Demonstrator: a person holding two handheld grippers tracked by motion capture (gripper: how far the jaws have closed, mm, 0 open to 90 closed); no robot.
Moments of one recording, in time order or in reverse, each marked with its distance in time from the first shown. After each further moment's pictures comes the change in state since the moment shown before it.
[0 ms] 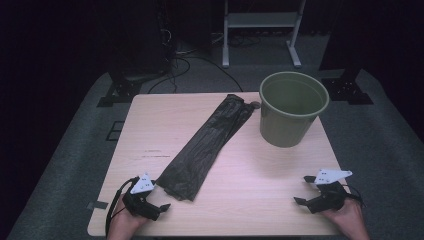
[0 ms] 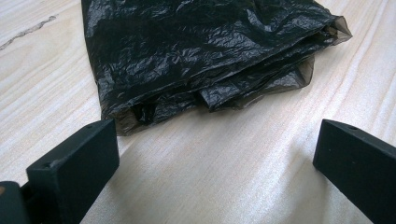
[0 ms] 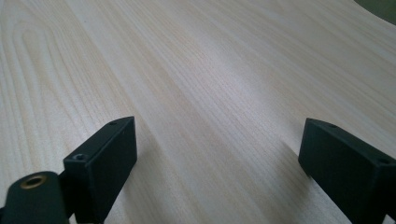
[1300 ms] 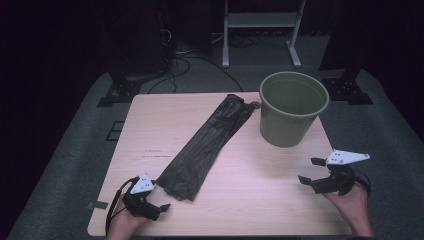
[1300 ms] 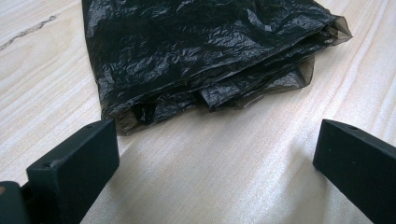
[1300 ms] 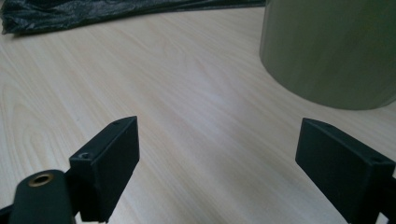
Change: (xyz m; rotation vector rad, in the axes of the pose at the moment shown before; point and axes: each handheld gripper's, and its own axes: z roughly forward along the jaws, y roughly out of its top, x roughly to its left) left arm 0.000 0.000 0.000 0.000 0.001 -0.002; right arm -0.017 0.045 -0.037 -0.133 -0.076 0.102
